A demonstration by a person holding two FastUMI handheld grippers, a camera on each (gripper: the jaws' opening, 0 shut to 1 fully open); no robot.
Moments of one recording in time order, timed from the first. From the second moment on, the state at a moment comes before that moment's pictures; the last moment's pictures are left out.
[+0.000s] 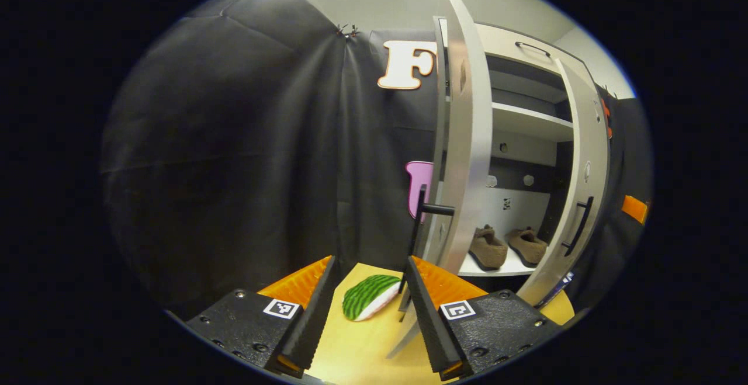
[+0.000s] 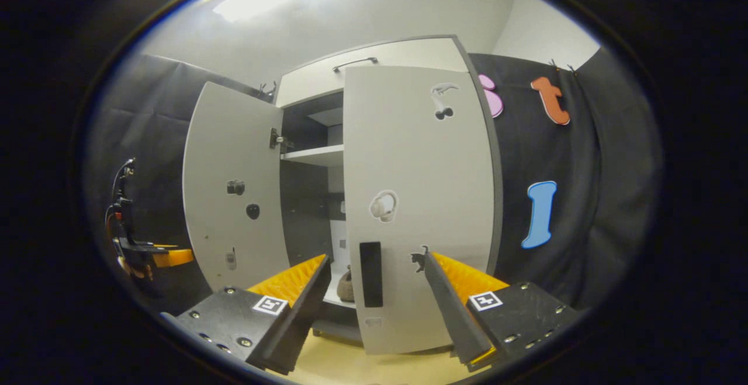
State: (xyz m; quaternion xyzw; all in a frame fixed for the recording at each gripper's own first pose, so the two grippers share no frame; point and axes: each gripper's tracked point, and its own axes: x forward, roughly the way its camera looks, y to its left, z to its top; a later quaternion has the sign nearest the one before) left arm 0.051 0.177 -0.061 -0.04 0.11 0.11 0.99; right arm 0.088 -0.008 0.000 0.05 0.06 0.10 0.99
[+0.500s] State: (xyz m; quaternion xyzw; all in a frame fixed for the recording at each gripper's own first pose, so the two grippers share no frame) left arm 0.059 0.153 -0.076 -0.05 0.12 0.07 0.99; right arm 0.079 -0.048 0.003 0.05 0.06 0.06 1.00
